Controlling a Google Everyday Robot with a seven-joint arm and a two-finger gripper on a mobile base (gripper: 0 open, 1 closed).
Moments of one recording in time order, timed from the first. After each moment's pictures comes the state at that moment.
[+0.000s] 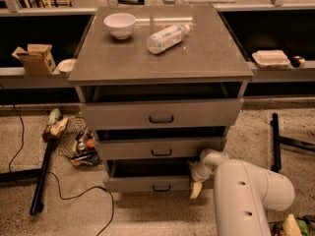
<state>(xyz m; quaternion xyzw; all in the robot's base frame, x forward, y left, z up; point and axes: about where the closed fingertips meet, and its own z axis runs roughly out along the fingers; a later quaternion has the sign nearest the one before) 0.648 -0.182 0.155 -0.70 0.69 0.09 0.16</state>
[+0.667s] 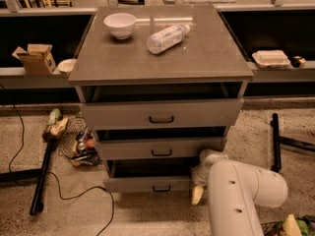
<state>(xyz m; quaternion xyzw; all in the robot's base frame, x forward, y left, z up) 0.613 -0.190 0.138 -0.67 0.72 0.14 0.09</state>
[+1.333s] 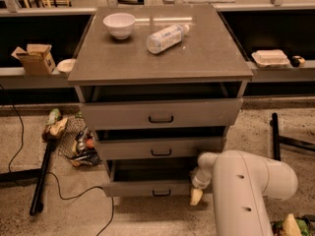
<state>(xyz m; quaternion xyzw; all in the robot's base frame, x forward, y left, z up) 0.594 -0.183 0.162 -0.67 0.73 0.12 0.07</state>
